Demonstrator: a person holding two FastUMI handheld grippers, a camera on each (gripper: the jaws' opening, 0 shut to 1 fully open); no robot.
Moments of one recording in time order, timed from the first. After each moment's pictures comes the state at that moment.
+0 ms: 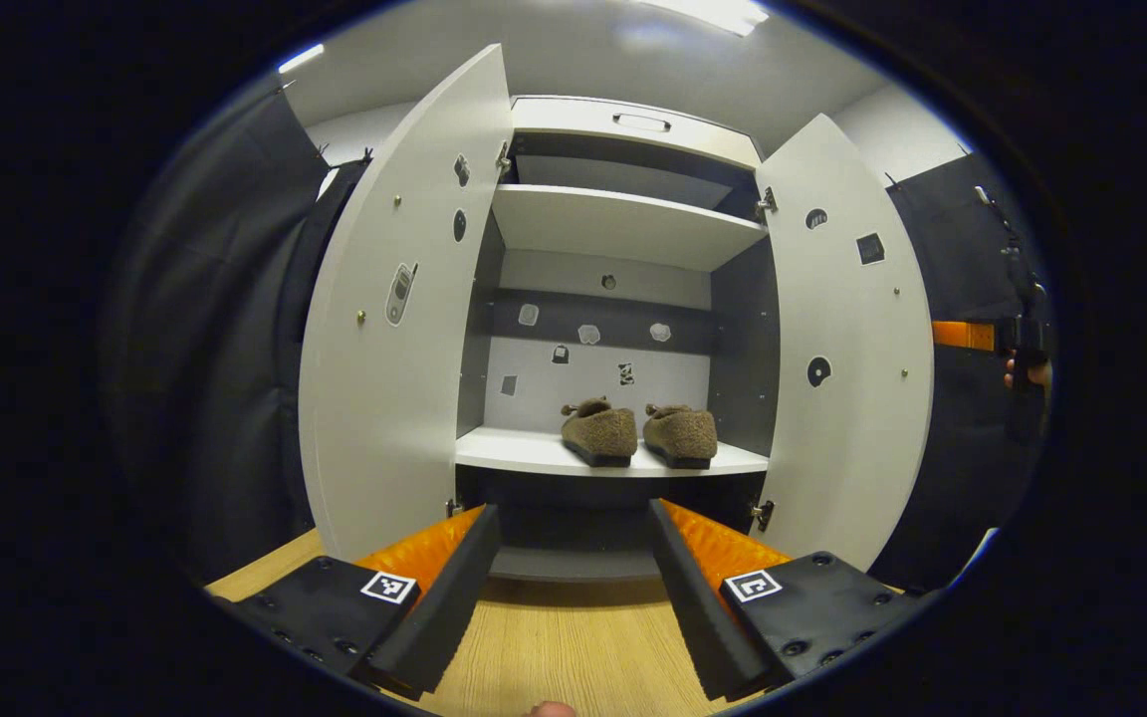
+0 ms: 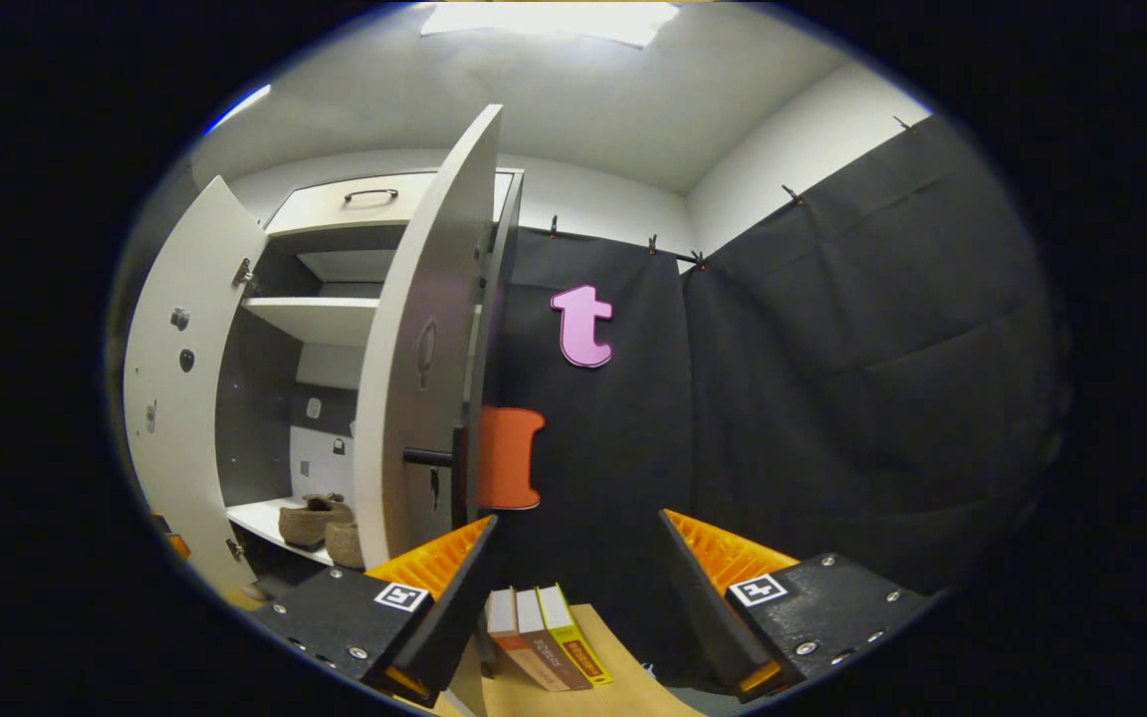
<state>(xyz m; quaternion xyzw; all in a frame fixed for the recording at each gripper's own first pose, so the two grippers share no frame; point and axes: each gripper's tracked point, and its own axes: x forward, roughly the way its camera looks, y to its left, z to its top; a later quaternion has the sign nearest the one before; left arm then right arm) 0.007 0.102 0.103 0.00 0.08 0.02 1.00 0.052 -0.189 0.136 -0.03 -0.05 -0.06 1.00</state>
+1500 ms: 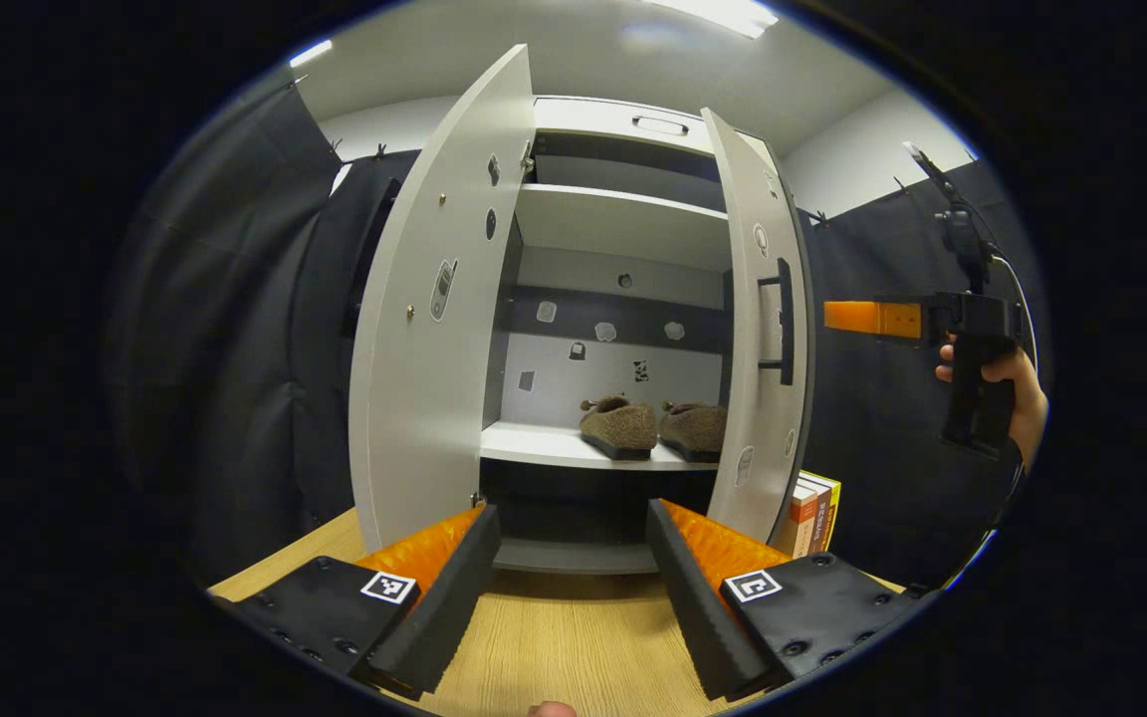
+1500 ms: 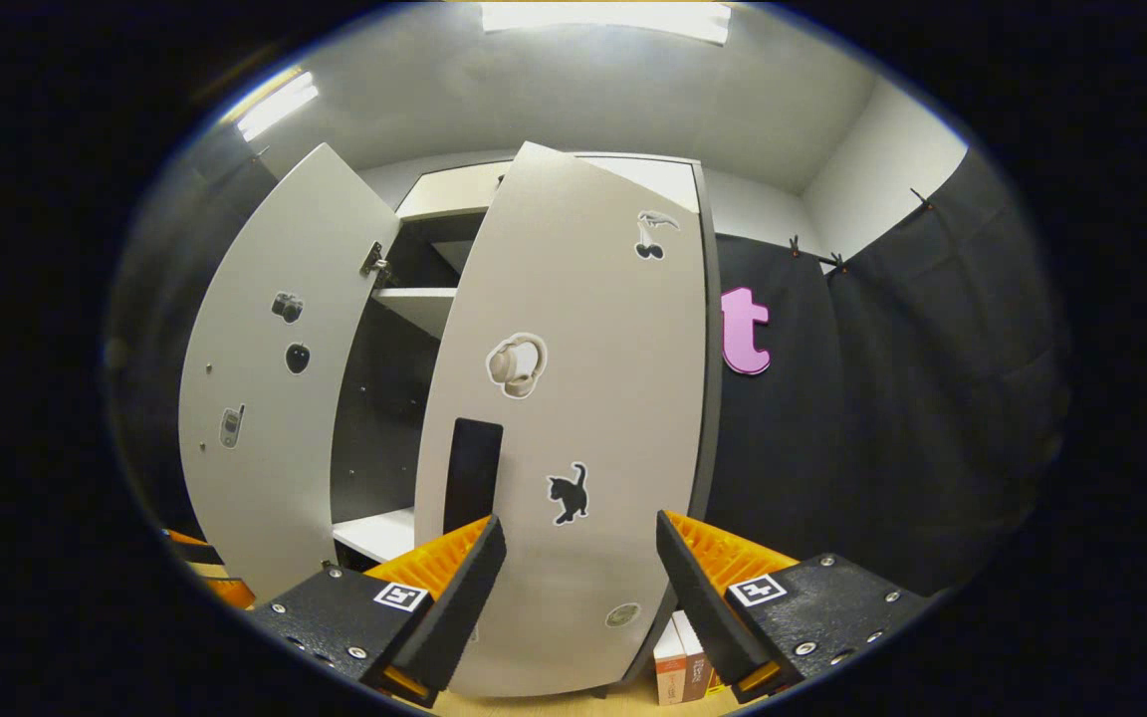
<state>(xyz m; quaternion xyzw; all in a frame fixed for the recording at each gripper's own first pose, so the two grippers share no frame) -0.011 0.128 0.104 -0.01 0.08 0.04 1.00 0.093 0.031 0.123 -0.04 -0.05 0.12 0.99</state>
